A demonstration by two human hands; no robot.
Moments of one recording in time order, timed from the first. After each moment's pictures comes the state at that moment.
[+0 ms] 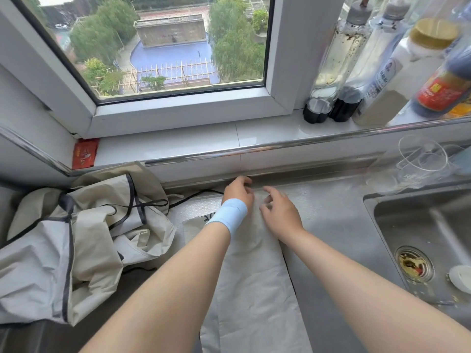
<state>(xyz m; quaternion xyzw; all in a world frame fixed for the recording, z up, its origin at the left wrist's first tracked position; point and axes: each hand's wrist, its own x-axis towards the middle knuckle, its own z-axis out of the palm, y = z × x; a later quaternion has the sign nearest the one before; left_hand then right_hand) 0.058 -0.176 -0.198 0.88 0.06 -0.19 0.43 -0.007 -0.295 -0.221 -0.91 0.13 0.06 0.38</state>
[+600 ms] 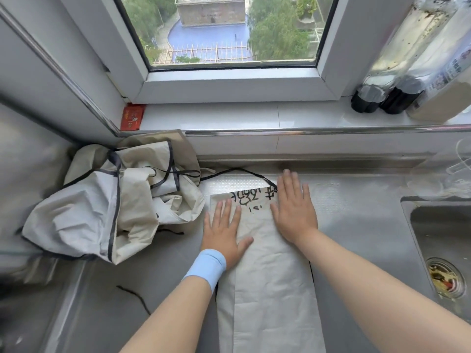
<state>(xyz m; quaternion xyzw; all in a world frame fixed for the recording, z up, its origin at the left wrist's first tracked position) -0.081 -0.059 -0.260 0.98 -0.08 -0.17 0.02 -0.027 -0.263 -0.250 -1.00 -0.07 0.05 0.02</state>
